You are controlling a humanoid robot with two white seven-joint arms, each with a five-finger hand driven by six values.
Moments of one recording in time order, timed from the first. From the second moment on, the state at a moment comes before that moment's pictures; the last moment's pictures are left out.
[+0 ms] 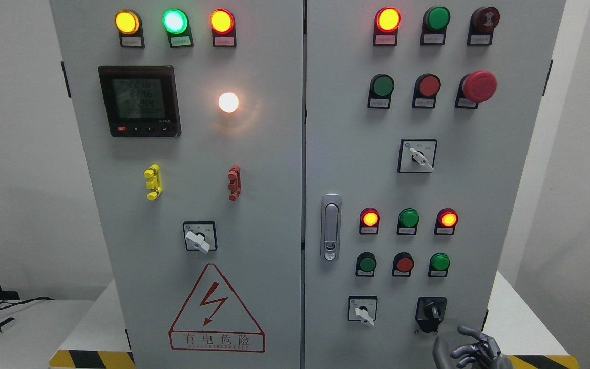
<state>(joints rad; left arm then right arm) -0.04 -0.09 0.08 0.06 0.00 -0.16 0.06 -0.10 0.13 0.00 -1.76 0.23 0.15 -0.37</state>
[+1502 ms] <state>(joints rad) -0.04 -0.09 0.08 0.06 0.00 -0.16 0.06 -0.17 0.12 0.00 -1.66 0.23 0.18 -0.37</state>
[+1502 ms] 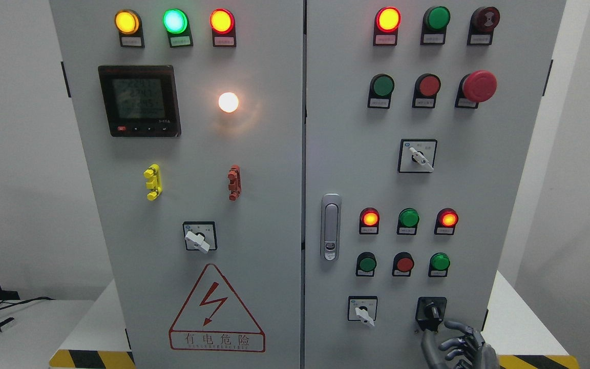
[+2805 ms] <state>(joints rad) -0.04 -0.09 0.08 0.06 0.00 -0.16 0.06 -0.20 0.13 0.00 -1.66 0.23 0.20 -0.37</state>
